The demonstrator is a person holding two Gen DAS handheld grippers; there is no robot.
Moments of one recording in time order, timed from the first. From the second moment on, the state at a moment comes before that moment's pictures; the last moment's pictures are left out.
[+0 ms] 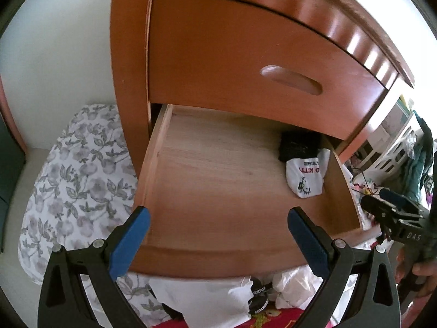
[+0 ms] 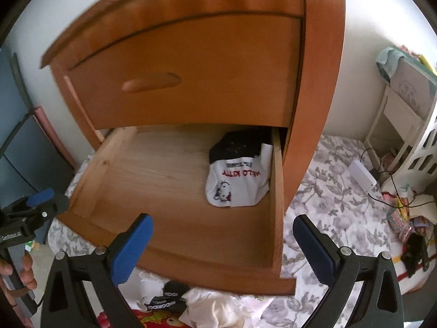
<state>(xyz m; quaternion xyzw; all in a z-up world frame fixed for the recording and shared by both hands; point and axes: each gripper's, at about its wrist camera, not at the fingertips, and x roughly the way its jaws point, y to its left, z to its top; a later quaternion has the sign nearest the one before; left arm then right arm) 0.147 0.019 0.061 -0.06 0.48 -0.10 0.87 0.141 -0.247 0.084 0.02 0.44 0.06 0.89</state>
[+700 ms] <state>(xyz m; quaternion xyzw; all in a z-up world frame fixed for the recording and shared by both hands) 0.232 -0.053 0.025 -0.07 0.57 -0.11 0.81 0.219 -0.251 0.076 -0.02 0.50 0.07 0.86</state>
